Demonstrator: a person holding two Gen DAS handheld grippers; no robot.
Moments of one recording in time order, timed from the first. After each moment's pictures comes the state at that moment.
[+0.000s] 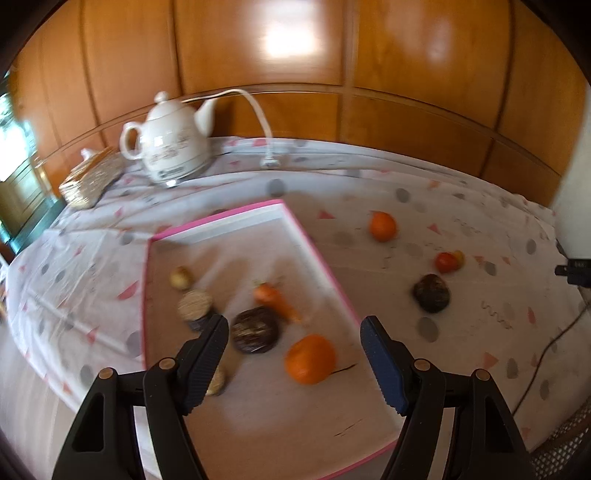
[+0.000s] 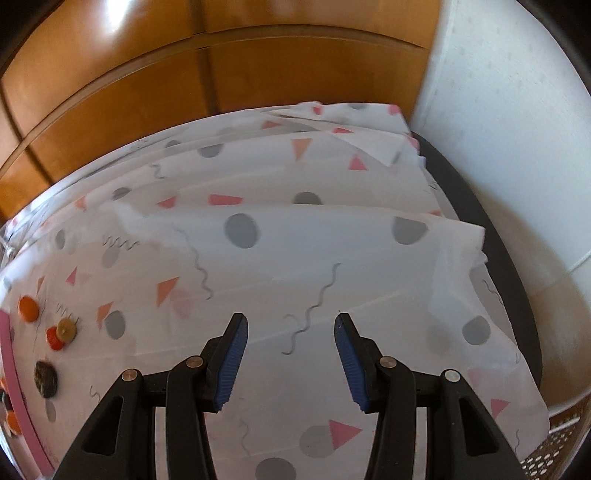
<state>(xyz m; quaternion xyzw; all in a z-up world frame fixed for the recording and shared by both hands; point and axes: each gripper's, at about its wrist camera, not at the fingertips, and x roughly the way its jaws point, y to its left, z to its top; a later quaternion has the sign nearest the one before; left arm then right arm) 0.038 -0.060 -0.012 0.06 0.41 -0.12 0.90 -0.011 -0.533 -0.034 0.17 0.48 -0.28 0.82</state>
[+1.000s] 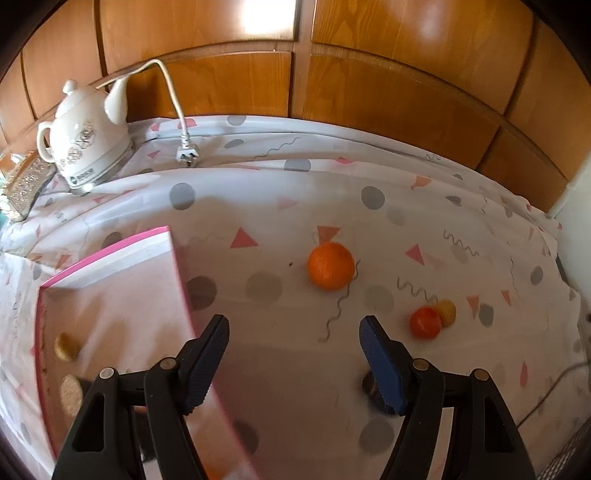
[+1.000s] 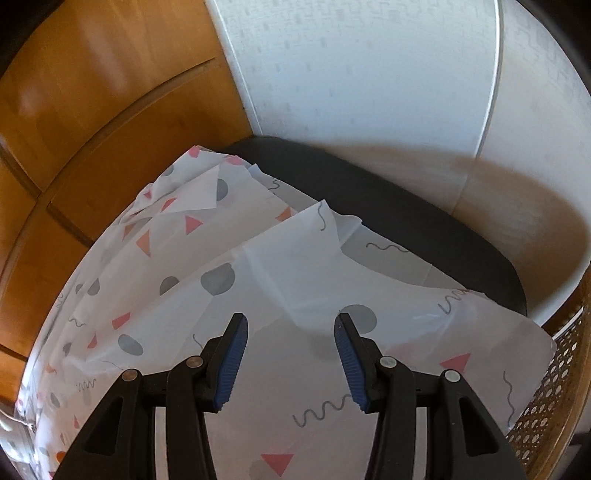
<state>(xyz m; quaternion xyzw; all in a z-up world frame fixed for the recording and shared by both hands) 0.148 -0.165 -0.049 0.04 0.48 -0.16 0.86 -0.099 -0.625 -0.025 0.36 0.35 -0.45 0.74</state>
